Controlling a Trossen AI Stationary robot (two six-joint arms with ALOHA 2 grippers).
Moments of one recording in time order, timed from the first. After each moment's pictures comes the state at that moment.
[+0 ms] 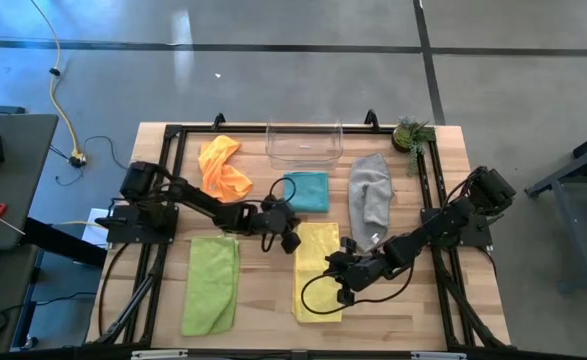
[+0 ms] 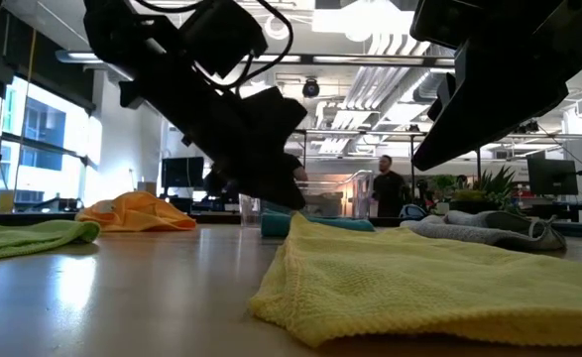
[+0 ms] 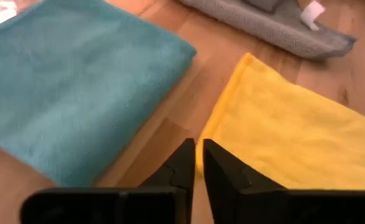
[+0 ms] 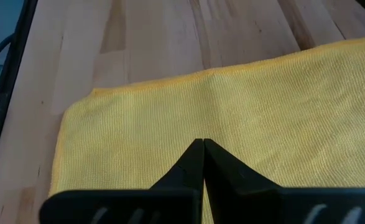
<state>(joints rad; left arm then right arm) -0.01 1.85 0.85 0.29 -0.37 -0.53 0.55 1.65 0.84 -0.01 0.35 0.57</state>
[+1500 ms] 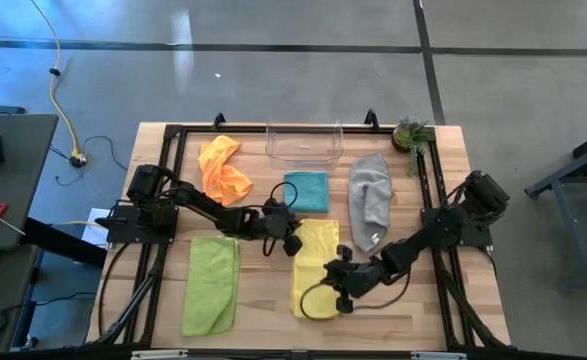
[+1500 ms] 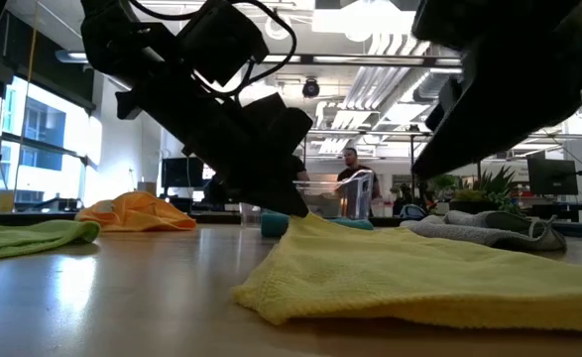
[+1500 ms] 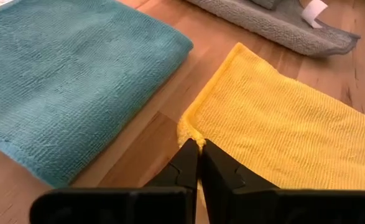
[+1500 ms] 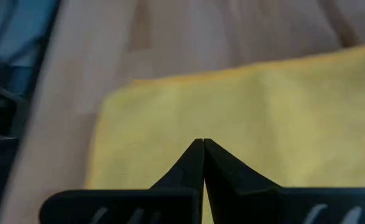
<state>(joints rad) -0.03 1.91 0.85 0.36 -0.42 -0.55 0.58 1.72 0.85 0.12 0.32 0.57</state>
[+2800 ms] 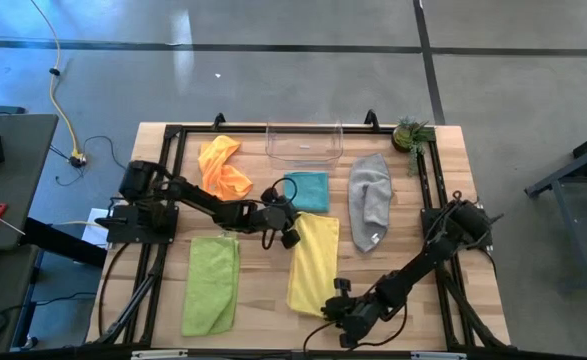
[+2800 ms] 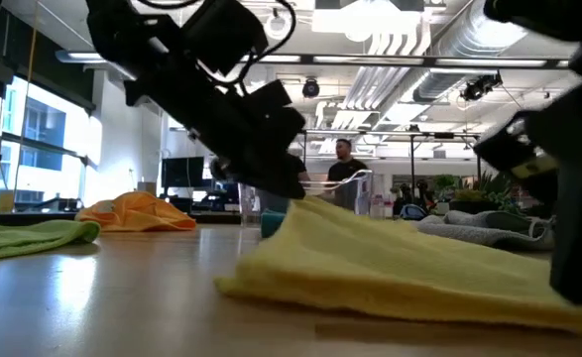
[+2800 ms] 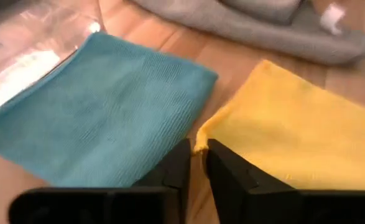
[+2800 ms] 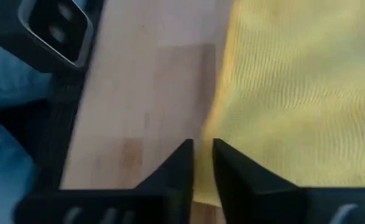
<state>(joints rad) 0.01 1.84 0.85 0.30 -0.46 -0.34 0.75 1.97 1.05 0.05 0.31 0.63</state>
